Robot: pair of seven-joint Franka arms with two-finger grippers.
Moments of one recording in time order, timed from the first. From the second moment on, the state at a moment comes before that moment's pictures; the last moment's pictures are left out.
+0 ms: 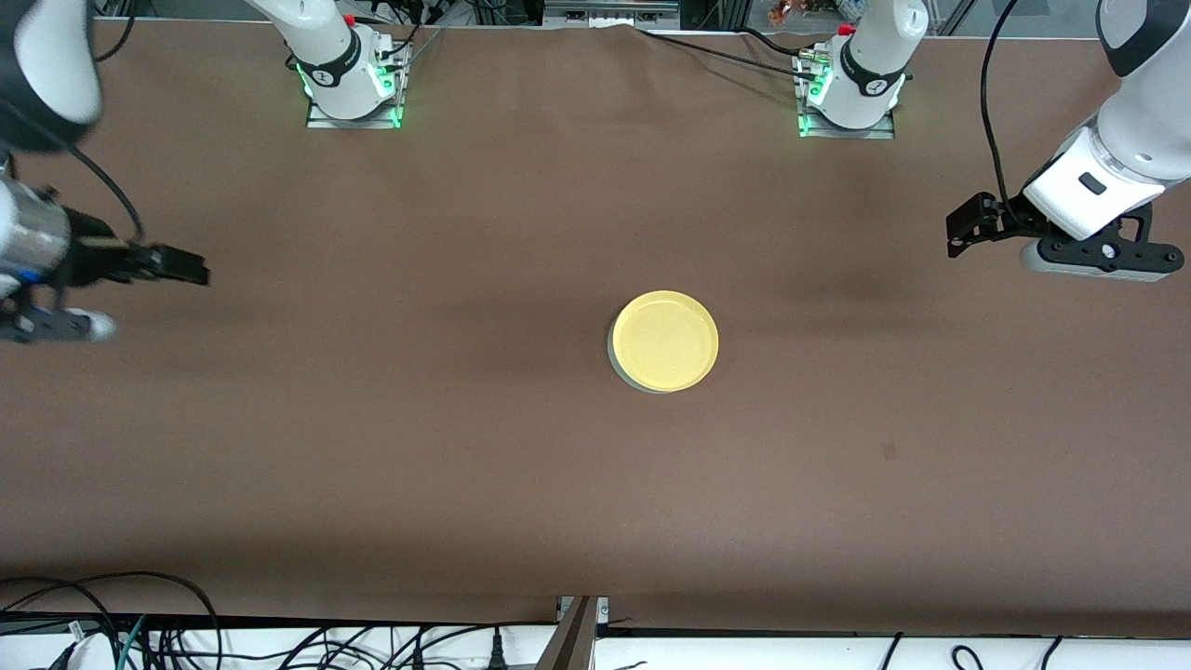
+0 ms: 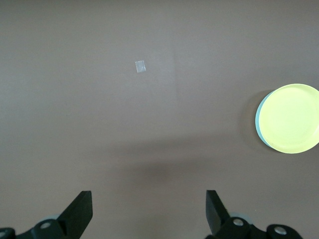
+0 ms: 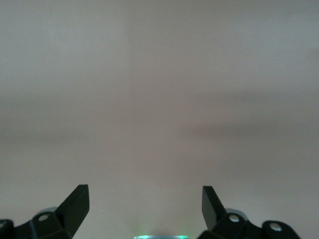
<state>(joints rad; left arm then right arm) -0.04 -0.01 -0.06 -1.73 0.01 1.70 -0.01 0.11 0.22 -0.11 -1.33 0.00 1.42 0.03</state>
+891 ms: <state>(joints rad) -0.04 -0.01 -0.05 -1.73 0.01 1.70 -0.01 0.06 0.10 -0.11 -1.42 -0.01 1.35 0.02</state>
